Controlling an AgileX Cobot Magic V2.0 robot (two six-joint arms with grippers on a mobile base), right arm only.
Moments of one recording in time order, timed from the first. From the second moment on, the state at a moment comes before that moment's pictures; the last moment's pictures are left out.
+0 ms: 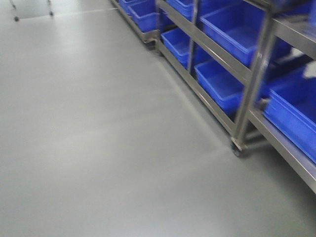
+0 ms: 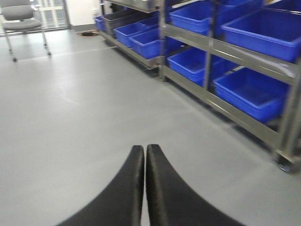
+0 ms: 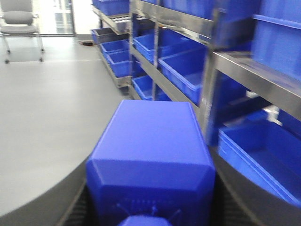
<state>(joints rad) -0.09 0.11 -0.41 0.16 0.55 -0.23</state>
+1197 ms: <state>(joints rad) -0.09 0.11 -0.41 0.16 0.55 -0.23</state>
